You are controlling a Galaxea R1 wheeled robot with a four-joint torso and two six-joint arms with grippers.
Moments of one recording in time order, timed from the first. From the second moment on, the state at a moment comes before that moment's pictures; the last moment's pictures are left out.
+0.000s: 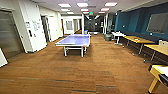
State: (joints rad) left arm 1.57 2.96 -2.57 0.11 -0.13 -0.05; right arm -1.53 2.97 -2.52 0.03 0.08 -0.05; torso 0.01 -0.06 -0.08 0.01
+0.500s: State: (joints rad) left arm 1.56 2.97 -2.57 0.11 -0.13 -0.05; right arm -1.53 2.97 -2.53 0.03 0.08 -0.05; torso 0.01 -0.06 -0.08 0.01
